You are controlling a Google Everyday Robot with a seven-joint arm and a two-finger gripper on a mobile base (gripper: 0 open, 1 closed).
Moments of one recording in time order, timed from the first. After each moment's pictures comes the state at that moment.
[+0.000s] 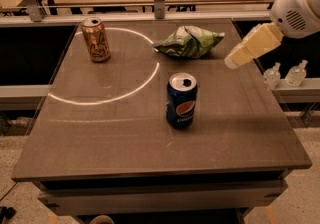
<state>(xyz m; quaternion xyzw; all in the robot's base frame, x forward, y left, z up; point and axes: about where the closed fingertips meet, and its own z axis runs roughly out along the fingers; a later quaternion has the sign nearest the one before) 0.542 -0.207 0.983 -0.40 0.85 -0.01 0.35</state>
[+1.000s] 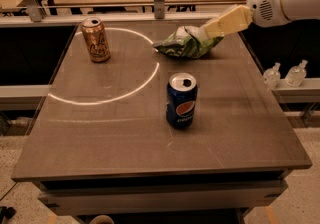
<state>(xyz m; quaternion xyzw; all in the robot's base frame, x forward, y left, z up) 0.616 -0.164 0.998 -0.35 0.79 0.11 0.49</state>
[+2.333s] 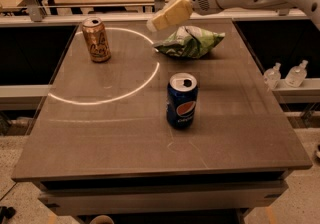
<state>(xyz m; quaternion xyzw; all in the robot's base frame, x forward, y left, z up) 0.672 -0.034 1.003 -0.46 0.69 0.17 0.53</state>
